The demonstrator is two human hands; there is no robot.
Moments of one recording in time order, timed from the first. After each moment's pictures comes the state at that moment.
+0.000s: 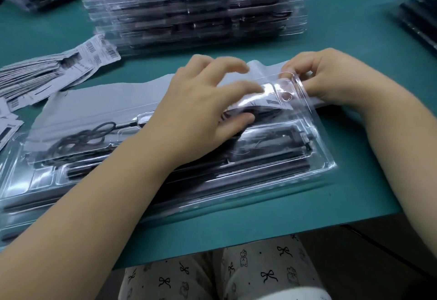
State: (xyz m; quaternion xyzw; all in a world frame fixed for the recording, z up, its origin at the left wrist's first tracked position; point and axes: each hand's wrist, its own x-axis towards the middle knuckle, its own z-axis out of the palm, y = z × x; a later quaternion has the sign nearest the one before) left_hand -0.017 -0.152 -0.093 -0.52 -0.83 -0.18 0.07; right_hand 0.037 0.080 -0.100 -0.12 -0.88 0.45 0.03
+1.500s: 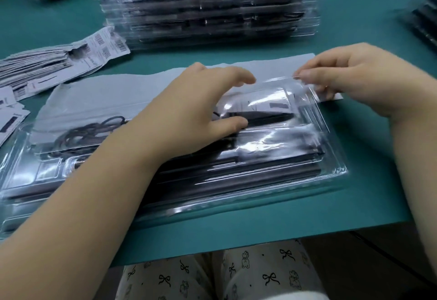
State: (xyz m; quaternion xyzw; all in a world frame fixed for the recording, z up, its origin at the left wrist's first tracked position) left_hand -0.028 -0.170 -0.091 -0.49 -0.84 -0.25 -0.04; right_hand 0.049 0.081 -0.085 -0.13 -0.89 0.44 0.03
